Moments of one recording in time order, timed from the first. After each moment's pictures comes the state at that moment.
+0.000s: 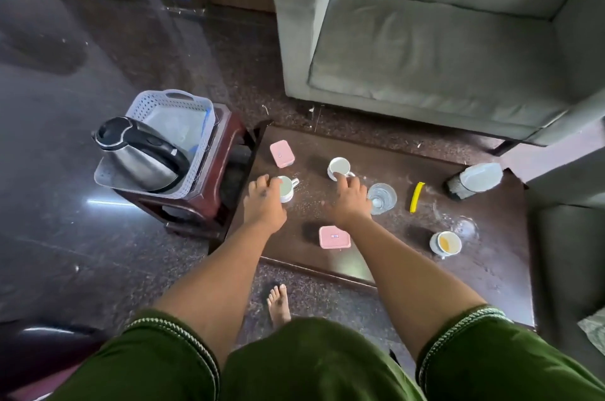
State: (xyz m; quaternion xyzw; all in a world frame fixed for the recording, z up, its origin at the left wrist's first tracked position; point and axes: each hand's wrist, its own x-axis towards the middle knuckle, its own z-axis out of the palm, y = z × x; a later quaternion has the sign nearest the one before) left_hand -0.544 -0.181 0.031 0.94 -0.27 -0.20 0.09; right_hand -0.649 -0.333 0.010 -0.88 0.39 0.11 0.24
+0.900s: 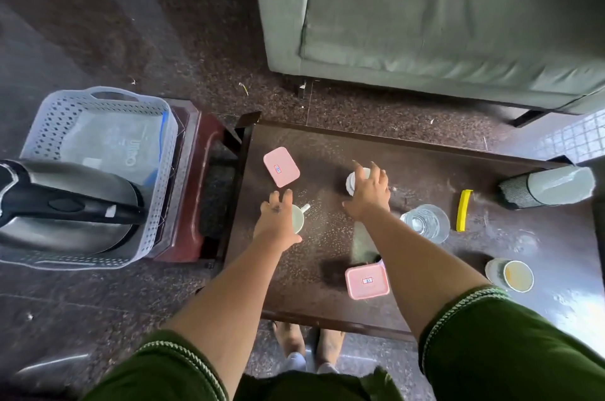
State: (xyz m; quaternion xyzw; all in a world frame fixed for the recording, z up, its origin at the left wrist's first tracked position) left_hand -0.428 -0.242 -0.143 0.88 -0.31 -0.36 0.05; right_hand -0.526 -0.419 -0.149 -0.84 0.47 0.19 0.20
